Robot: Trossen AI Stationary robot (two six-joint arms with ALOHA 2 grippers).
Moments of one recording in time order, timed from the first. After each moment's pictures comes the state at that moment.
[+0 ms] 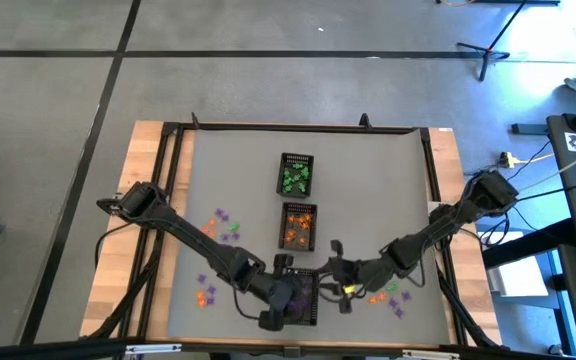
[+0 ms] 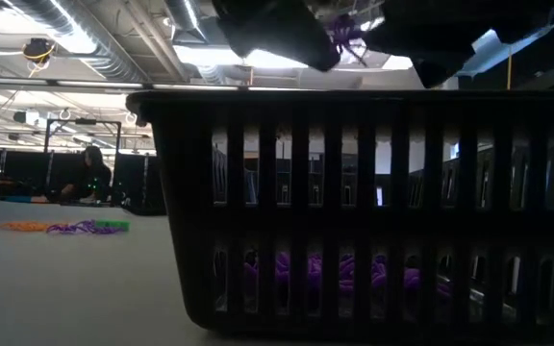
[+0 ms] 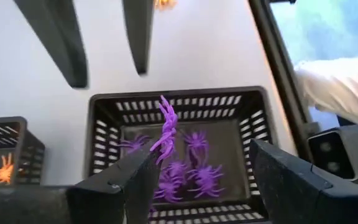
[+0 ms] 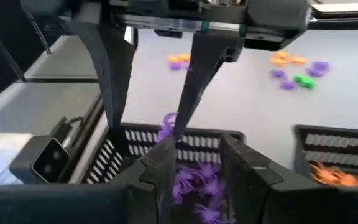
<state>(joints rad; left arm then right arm) -0.50 1.96 1.48 -0.37 -0.21 -0.33 0.62 1.61 0.78 0.42 0.41 0.28</state>
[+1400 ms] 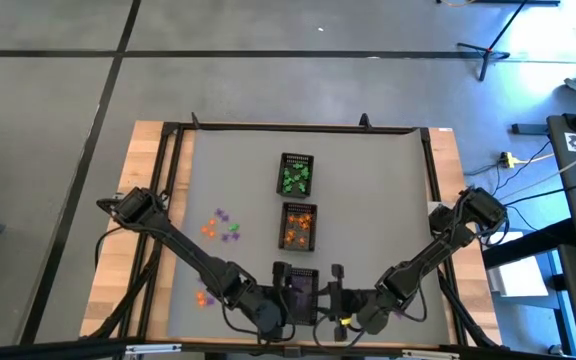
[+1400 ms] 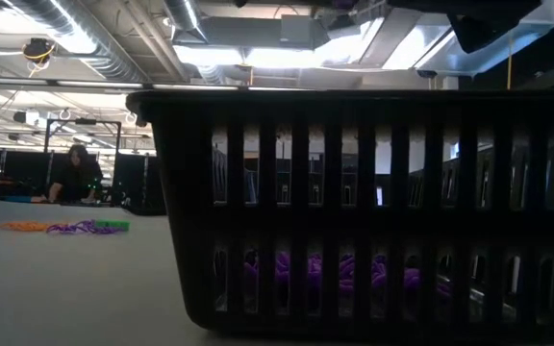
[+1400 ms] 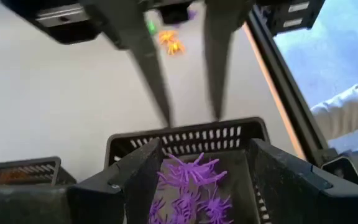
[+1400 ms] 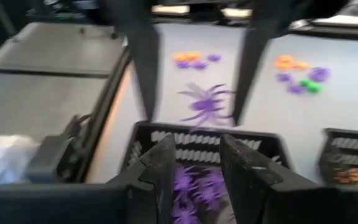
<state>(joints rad) -0.60 1.97 1.48 -0.27 -0.46 -0.23 0.77 1.79 1.00 0.29 0.67 0.33</state>
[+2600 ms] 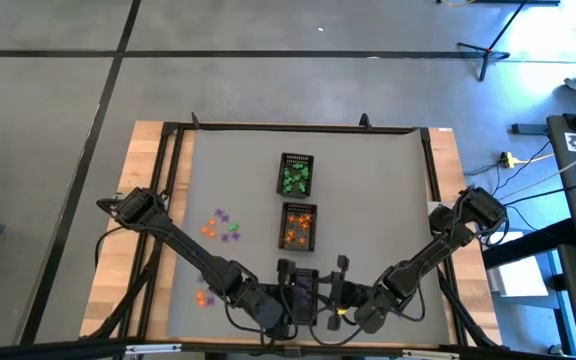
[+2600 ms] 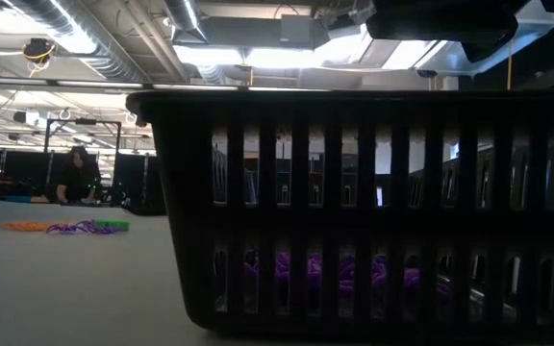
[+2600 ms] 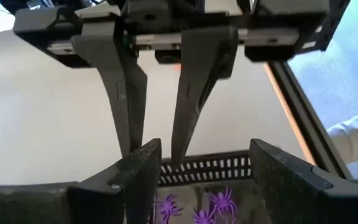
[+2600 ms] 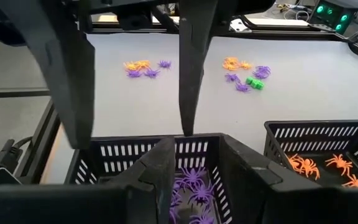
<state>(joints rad) -0.59 1.98 1.48 -0.18 -0.52 -0.17 0.77 1.79 1.00 0.24 0.85 0.41</state>
